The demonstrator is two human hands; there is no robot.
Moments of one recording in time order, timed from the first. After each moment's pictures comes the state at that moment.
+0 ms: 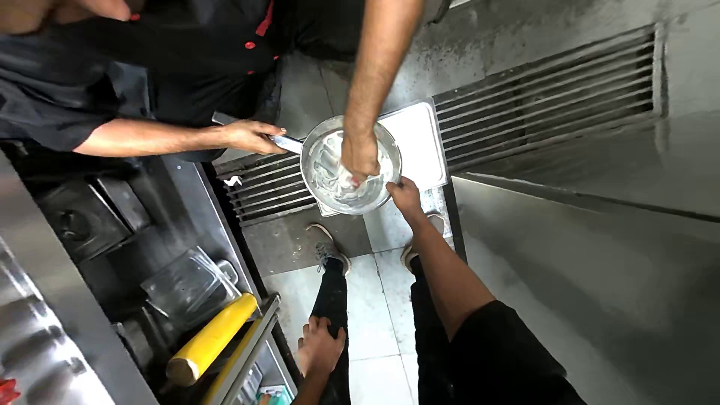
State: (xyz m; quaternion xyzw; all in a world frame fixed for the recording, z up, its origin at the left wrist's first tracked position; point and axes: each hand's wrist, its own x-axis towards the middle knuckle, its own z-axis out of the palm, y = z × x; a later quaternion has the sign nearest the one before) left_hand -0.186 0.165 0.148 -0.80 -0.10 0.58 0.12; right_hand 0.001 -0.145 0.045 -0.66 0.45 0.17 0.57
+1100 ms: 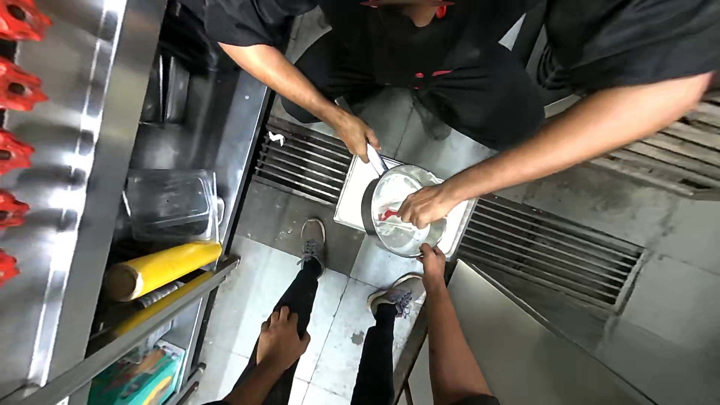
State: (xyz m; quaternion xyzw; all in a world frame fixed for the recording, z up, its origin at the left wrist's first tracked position) left_hand -0.181 0.184 0.153 -0.79 -0.14 0.60 0.00; right_hand -0.011 -0.133 0.048 -0.67 0.47 0.17 0.54
